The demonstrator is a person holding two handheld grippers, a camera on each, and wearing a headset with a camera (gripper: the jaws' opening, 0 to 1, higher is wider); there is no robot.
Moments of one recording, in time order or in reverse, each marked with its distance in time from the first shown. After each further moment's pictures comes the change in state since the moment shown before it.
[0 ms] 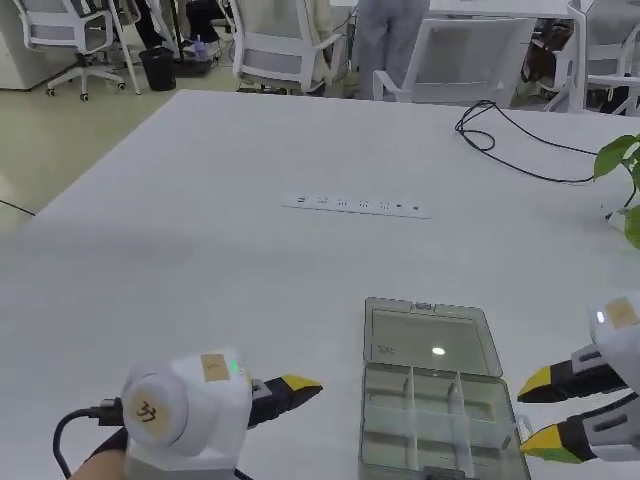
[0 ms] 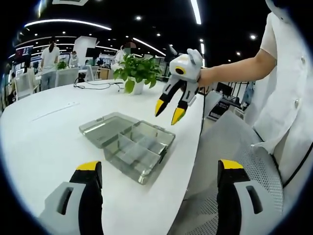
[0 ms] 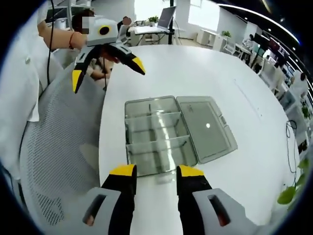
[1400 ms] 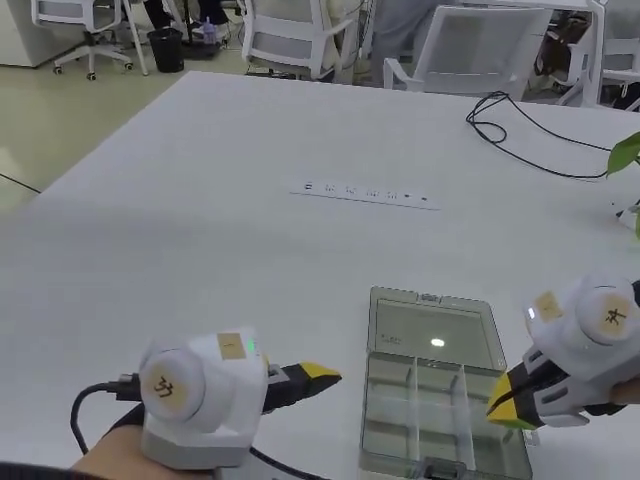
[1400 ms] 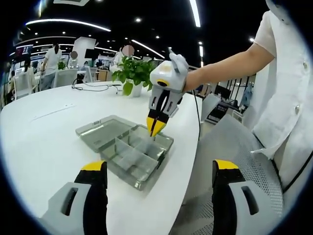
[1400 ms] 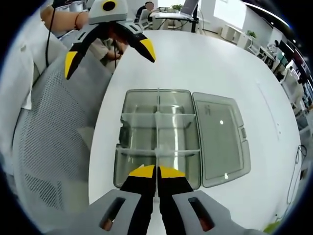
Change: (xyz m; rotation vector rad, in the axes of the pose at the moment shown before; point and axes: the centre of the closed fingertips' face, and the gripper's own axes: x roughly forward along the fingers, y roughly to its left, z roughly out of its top) left arm 0.008 -0.003 0.007 -0.010 -0.023 -0.020; right arm 0.052 -0.005 0.004 -0.175 0.154 0.147
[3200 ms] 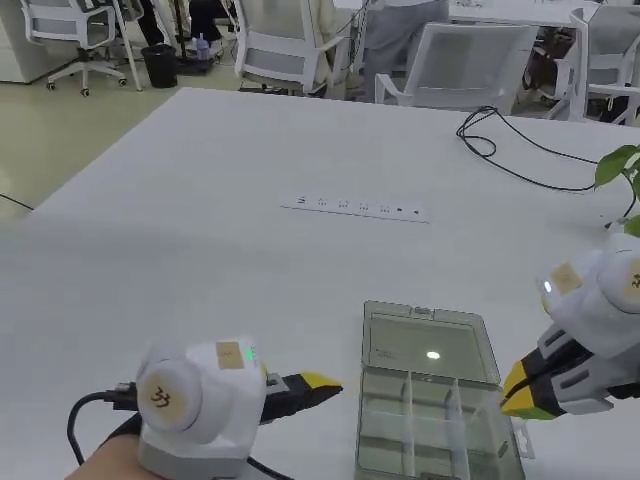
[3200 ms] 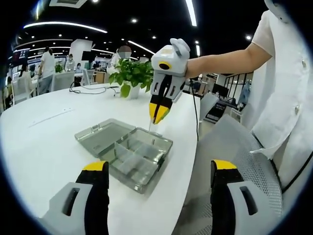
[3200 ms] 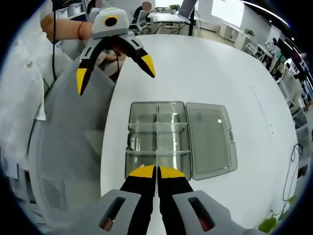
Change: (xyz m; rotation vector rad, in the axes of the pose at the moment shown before) left arm 0.000 -0.001 0.006 0.030 -0.002 -0.014; right arm -0.044 0.000 0.016 0.025 0.007 0.001
